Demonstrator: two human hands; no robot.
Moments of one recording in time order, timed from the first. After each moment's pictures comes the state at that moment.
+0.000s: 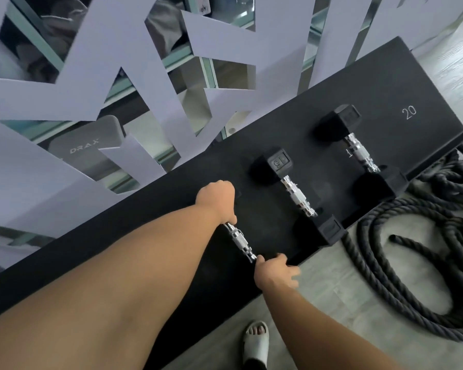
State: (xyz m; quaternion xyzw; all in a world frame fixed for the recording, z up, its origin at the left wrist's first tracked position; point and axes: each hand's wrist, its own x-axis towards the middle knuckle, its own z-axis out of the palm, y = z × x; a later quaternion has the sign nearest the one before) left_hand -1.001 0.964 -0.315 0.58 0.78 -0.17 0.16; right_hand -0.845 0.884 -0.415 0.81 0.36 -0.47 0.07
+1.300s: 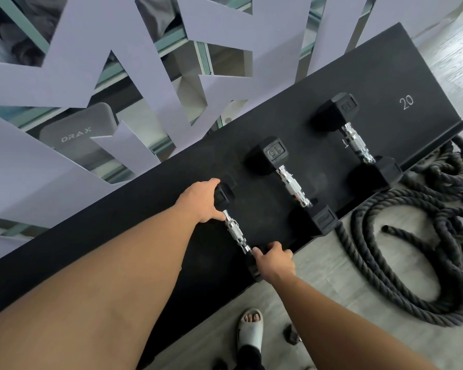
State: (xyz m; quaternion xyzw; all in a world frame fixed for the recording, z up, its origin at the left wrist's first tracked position) left_hand -1.032 0.937 -0.337 0.54 0.79 -0.09 0.27; right_hand -0.814 0.887 -0.419 0.71 0.50 -0.48 0.09
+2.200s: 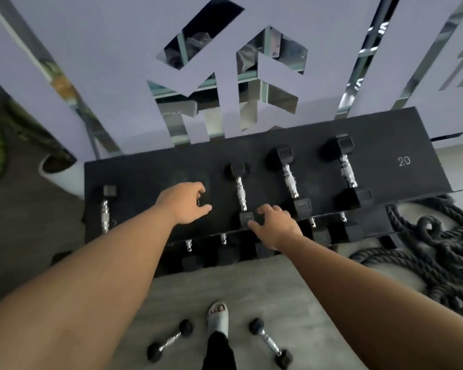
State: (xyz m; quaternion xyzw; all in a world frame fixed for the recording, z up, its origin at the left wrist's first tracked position) left_hand -0.870 0.673 -0.173 0.43 0.89 0.02 0.16; right_hand -0.666 0.823 -0.233 0.38 0.87 -0.30 0.08
